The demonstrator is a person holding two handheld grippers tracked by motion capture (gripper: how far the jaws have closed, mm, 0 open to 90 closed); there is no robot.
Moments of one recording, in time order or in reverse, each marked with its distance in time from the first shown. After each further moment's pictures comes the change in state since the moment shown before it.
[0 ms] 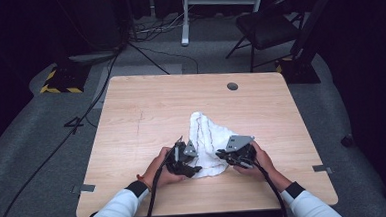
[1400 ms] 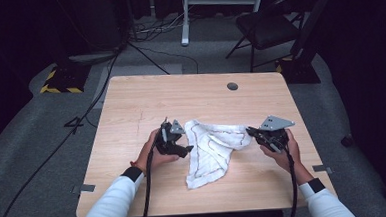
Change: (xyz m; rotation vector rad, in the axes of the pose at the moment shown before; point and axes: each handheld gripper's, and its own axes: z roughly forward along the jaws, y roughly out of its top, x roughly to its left) left arm 0.067 0.007 -0.013 -0.096 0.176 -0.163; right arm -0.062 -0.029 -0.066 -0.095 -0.275 0.199
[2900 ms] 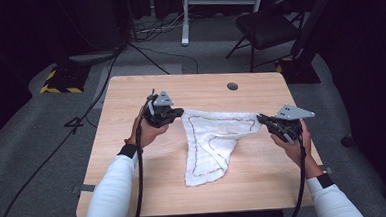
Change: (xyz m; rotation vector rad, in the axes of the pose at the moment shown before) left arm 0.045 0.046 -0.065 -0.229 -0.022 0.037; right arm -0.029 0.021 -0.035 -0.114 -0.067 0.050
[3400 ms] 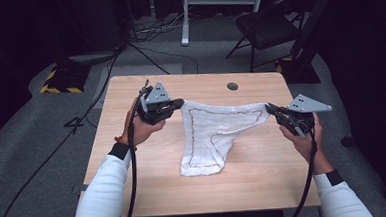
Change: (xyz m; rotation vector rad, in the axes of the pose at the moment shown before) left arm -0.027 0.040 -0.054 -0.098 0.038 0.105; right arm -0.009 0.030 -0.030 -0.074 -0.050 -0.014
